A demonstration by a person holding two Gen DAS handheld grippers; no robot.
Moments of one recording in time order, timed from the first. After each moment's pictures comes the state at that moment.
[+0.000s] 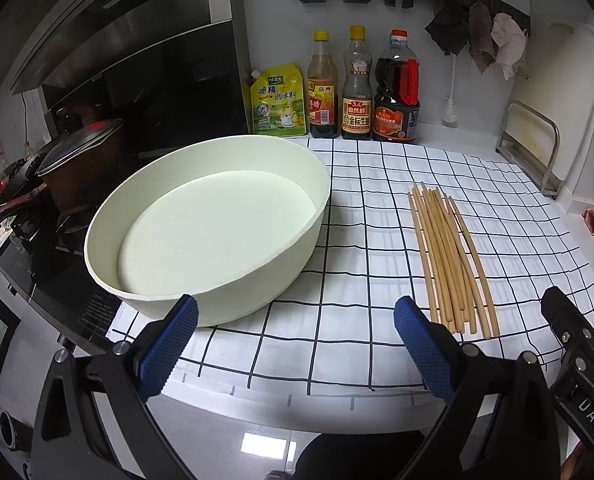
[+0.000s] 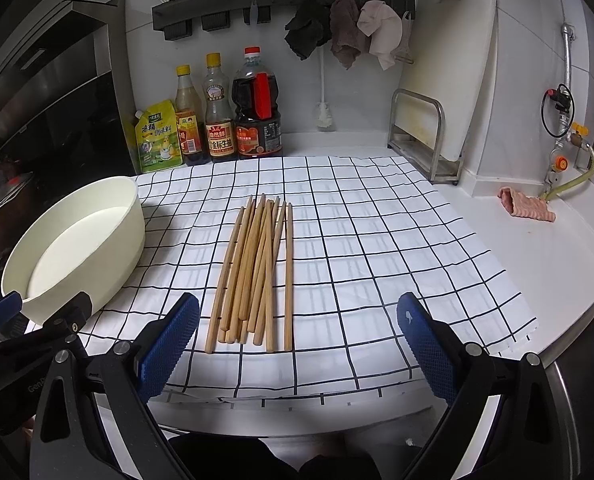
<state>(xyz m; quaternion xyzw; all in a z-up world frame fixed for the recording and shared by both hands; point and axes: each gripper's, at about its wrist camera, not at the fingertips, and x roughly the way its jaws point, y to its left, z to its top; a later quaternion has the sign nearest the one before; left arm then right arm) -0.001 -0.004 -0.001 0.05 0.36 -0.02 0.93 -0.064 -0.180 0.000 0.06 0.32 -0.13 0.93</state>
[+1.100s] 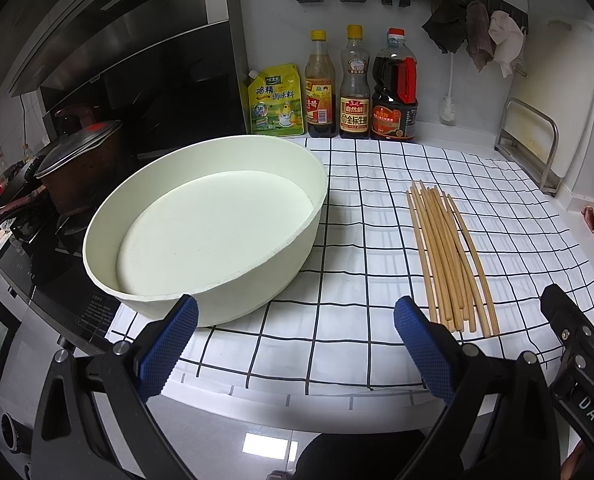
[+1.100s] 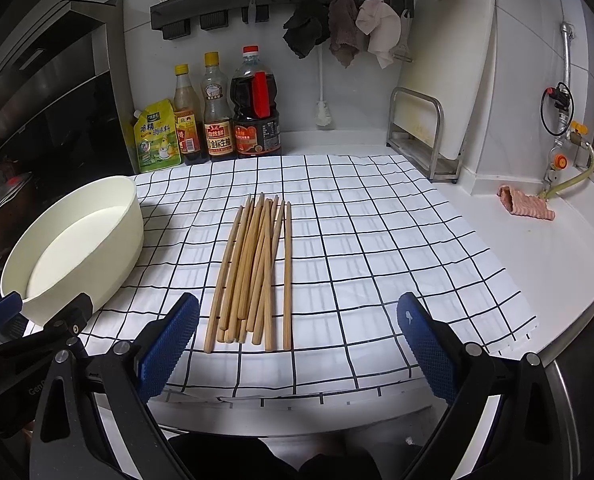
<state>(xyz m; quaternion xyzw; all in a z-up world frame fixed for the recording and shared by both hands) -0.001 -0.005 -0.001 0.05 0.35 -0.02 0.93 -0.063 -0.180 -0.002 0.06 0.32 -0.13 0.93</state>
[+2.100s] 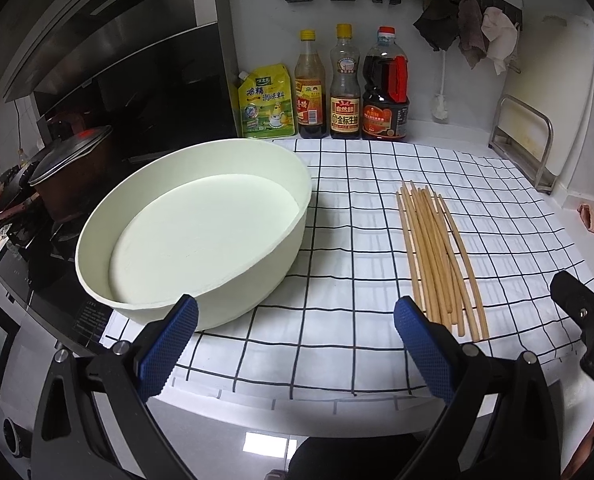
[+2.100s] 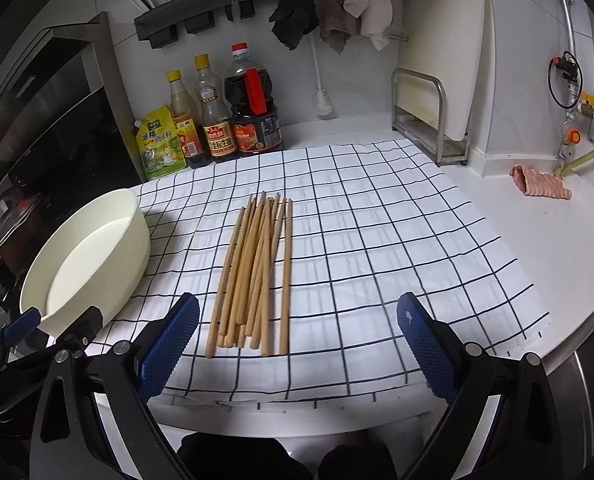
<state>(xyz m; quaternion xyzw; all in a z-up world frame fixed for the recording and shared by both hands) 0.003 -0.021 0.003 0.05 0.36 -0.03 0.93 -0.056 -0.219 0.006 0.12 0.34 -0.10 0.93</state>
